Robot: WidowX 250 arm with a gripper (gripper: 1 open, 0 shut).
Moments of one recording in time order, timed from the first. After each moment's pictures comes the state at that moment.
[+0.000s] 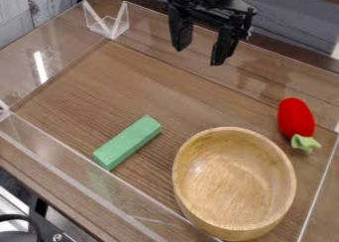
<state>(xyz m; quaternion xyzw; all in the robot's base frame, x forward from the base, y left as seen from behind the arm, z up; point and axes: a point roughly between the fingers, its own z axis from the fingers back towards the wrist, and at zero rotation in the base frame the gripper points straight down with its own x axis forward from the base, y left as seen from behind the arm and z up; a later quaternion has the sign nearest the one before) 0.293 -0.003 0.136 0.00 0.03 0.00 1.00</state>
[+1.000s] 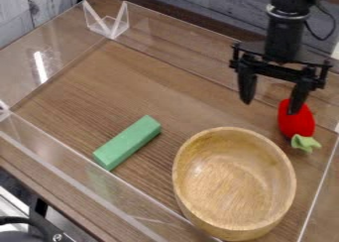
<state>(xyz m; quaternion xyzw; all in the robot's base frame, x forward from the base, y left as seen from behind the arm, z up) 0.306 -0.103 0.089 -0.05 0.04 0.05 1.00</state>
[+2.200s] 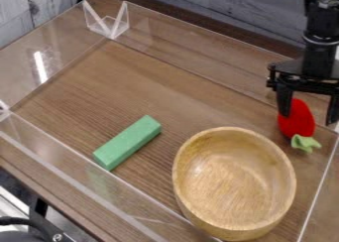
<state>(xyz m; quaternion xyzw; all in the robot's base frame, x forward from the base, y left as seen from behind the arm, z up) 0.338 -0.137 0.066 -0.08 -0.01 0.10 0.99</state>
